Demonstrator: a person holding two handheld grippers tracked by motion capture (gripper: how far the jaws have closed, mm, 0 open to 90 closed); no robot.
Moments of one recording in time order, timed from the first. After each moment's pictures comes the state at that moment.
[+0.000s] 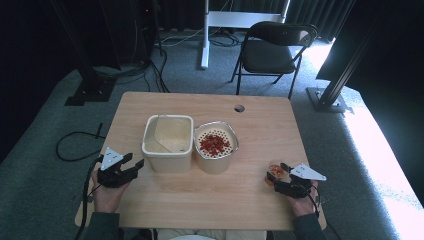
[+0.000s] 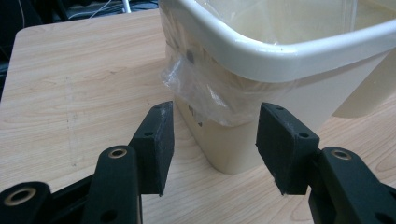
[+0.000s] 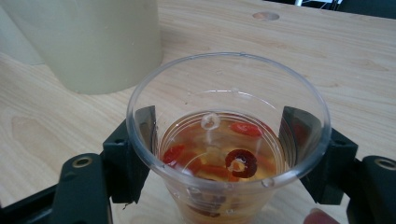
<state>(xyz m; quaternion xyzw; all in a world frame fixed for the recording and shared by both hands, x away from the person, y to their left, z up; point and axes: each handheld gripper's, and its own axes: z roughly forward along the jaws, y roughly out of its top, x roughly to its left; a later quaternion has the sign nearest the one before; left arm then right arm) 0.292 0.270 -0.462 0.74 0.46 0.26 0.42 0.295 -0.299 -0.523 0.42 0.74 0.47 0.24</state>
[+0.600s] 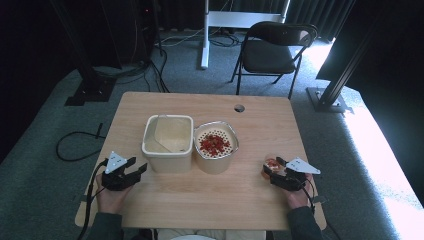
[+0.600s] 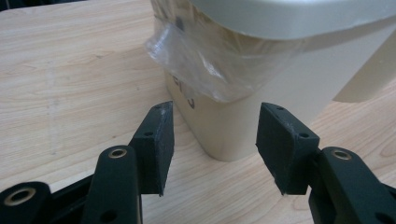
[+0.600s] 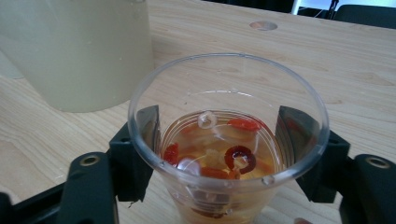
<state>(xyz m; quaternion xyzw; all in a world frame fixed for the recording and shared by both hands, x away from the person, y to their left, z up) 0.292 0.267 -0.485 0.75 0.46 0.24 0.42 0.316 -0.290 -0.526 0.42 0.73 0.48 0.25</state>
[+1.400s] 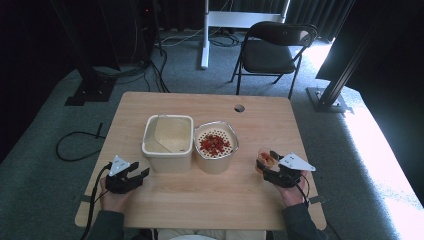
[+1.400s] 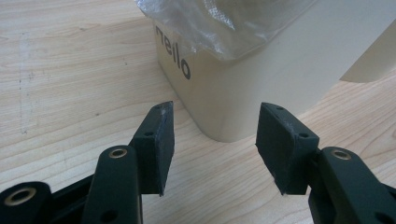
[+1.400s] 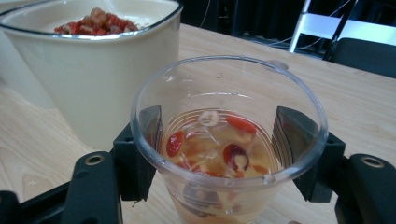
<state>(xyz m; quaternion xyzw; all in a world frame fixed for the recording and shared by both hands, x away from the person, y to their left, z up) 0.296 0.268 -0.508 0.75 0.46 0.22 0.41 0.311 -0.259 -0.489 0.39 0.73 0.49 0.28</state>
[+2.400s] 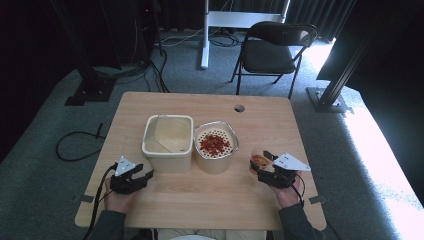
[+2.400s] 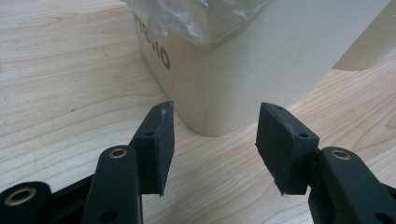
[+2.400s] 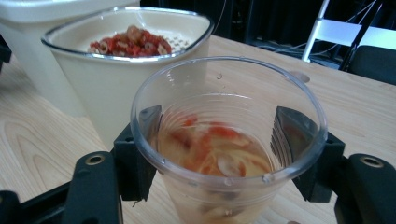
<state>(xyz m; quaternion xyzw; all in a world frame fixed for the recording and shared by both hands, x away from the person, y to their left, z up) 0.298 0.257 -0.515 0.77 0.46 0.21 0.40 0.306 -0.240 -0.478 0.37 0.74 0.50 0.26</state>
